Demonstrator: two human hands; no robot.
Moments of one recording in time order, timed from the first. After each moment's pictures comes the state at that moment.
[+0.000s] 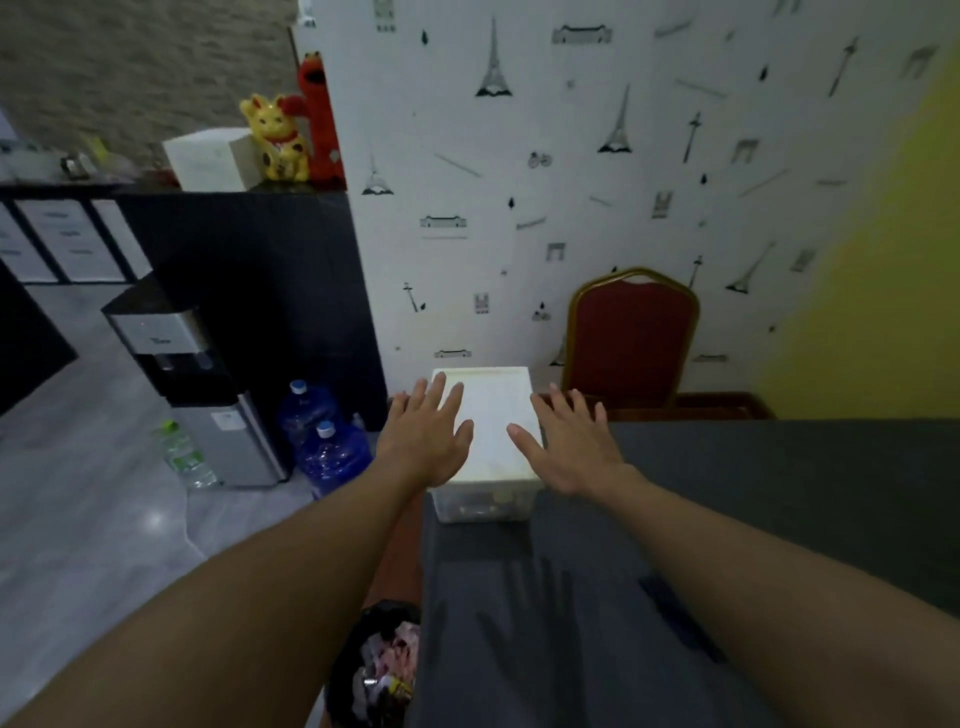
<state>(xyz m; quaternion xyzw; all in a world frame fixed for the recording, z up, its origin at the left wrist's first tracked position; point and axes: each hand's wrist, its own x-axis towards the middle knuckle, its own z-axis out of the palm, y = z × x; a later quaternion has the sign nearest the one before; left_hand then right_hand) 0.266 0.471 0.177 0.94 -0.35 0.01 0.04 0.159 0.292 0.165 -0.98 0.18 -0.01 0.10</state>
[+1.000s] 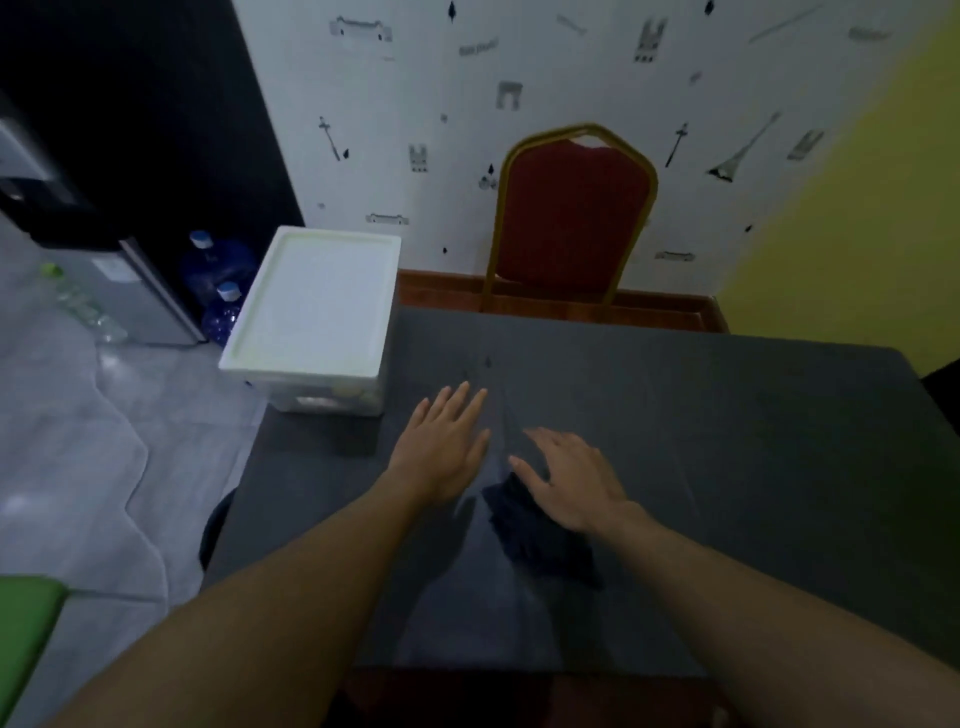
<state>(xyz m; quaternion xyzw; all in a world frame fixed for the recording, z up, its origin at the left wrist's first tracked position) 0.126 0.272 0.017 0.91 -0.37 -0.15 0.12 0.010 0.101 0.017 -0.97 0.15 0.12 0.16</state>
